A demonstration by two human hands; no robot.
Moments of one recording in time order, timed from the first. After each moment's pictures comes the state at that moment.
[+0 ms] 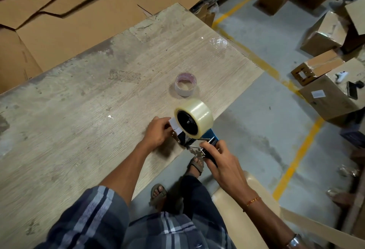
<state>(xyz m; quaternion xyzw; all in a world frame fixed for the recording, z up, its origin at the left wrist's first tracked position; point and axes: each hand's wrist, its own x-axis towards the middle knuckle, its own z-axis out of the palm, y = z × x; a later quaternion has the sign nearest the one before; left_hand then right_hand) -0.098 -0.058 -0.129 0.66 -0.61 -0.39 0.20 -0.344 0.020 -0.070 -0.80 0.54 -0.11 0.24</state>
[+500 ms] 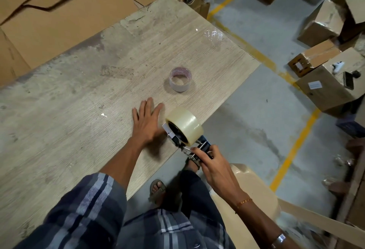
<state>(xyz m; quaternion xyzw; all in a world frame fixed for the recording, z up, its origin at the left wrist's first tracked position) -0.077 -0.071 -0.167 0.70 -0.68 -0.23 0.00 -0.344 0.038 -0.097 -0.80 0.54 -0.08 0.26</state>
